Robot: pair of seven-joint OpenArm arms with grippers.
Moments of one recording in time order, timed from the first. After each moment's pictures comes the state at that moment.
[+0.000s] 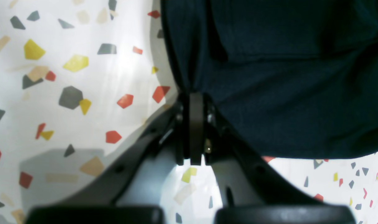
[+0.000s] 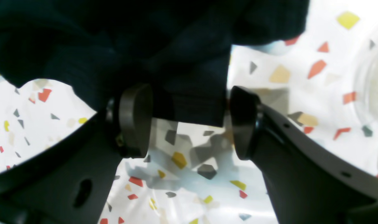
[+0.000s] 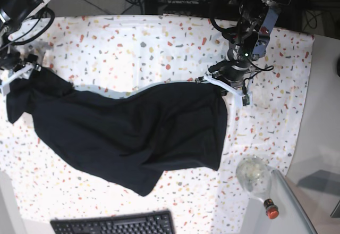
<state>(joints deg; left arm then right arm) 7.5 -15.6 15.2 74.1 -35.5 10.0 14.7 2.9 5.9 53.4 65.7 0.5 40.3 -49.9</state>
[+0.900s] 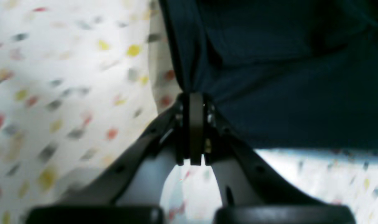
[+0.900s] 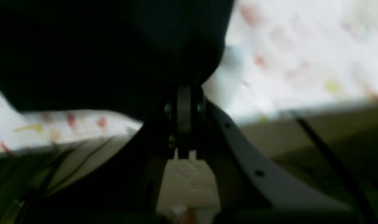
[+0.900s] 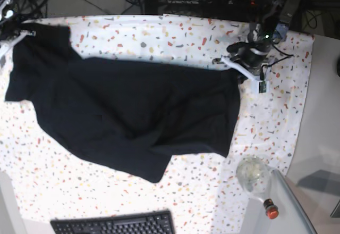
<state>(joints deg) 17.8 -26.0 15.1 88.4 -35.1 10.5 19.6 -10.6 1.8 50.5 92.8 0.1 40.1 -71.3</state>
